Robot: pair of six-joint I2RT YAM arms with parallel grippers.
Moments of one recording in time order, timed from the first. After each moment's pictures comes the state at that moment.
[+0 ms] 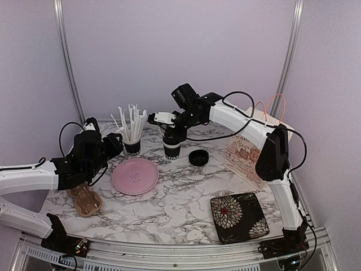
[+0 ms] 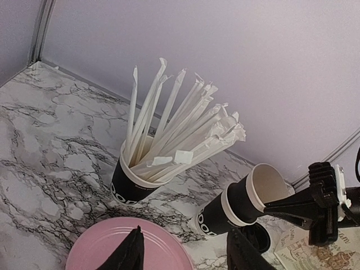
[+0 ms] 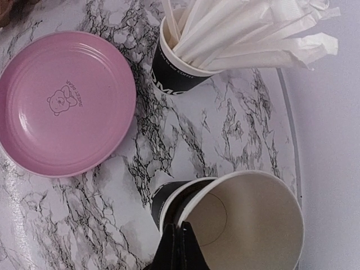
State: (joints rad) left arm -0.78 1.16 0.65 0.21 -0.60 -0.77; right arm 0.76 2.34 2.38 -0.91 -0.18 -0.74
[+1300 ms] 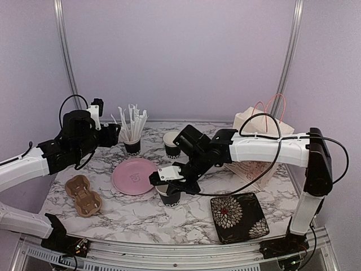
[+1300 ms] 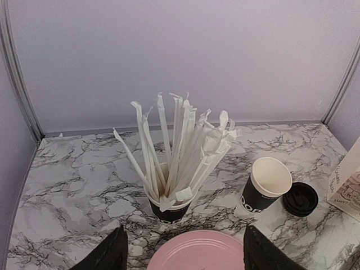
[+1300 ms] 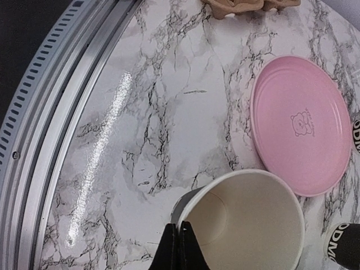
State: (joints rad) left arm -0.64 1.12 0.84 -0.05 -0.39 -0.24; right arm 1.01 1.82 1.47 -0.70 -0.44 -0.80
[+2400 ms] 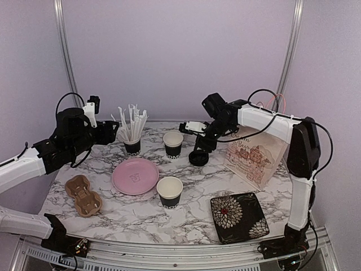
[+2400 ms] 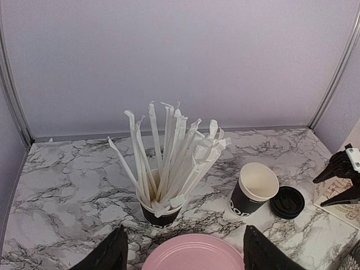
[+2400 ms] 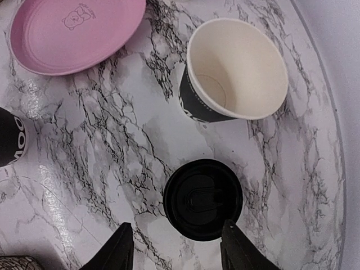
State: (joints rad) left arm -0.60 1.08 0.84 -0.05 -0.29 -0.25; right arm 0.62 1.97 1.78 -0.82 -0.25 -0.70
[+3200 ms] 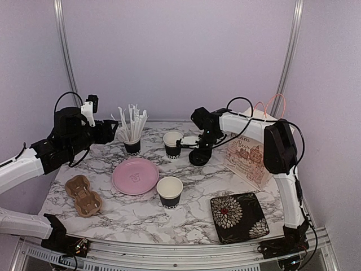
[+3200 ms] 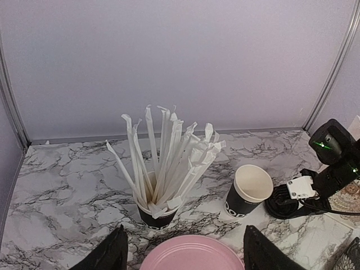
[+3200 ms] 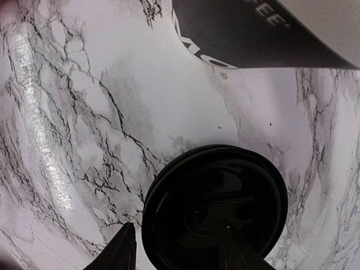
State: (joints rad) left arm -0.58 1.06 0.84 -0.05 -0.26 -0.25; right arm 0.61 2.29 1.99 -0.97 -0.09 -0.74
